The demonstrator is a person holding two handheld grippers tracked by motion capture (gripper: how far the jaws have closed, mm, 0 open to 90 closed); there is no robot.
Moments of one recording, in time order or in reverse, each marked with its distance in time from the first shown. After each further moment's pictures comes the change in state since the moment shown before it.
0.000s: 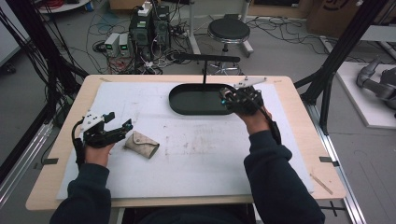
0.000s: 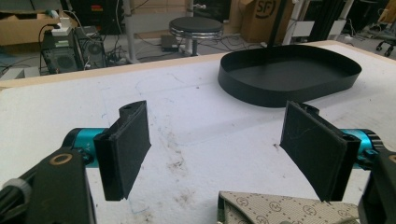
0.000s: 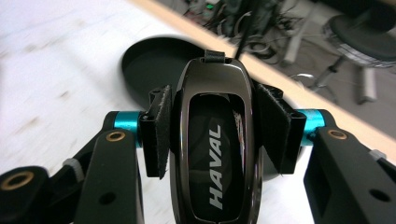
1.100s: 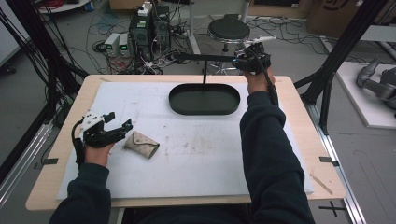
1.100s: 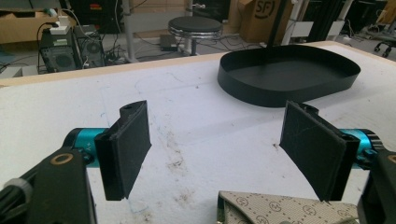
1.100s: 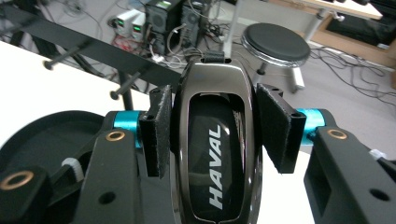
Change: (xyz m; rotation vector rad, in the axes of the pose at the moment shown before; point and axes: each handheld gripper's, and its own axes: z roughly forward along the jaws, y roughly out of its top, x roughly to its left) left arm 0.001 0.000 0.000 0.002 -0.005 -0.007; right arm -0.081 0.070 0.031 -0.028 -0.253 0.167
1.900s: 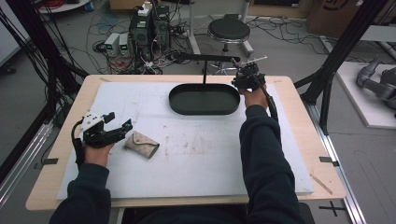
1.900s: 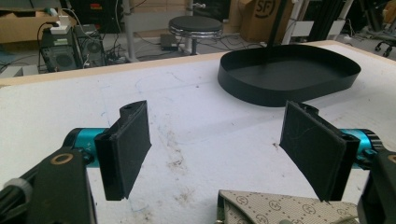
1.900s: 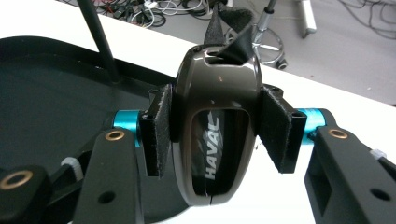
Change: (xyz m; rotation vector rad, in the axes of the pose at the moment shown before) left arm 0.000 0.000 -0.001 0.002 0.001 0.002; right arm 0.000 -0.062 0.050 0.196 -0.002 0.044
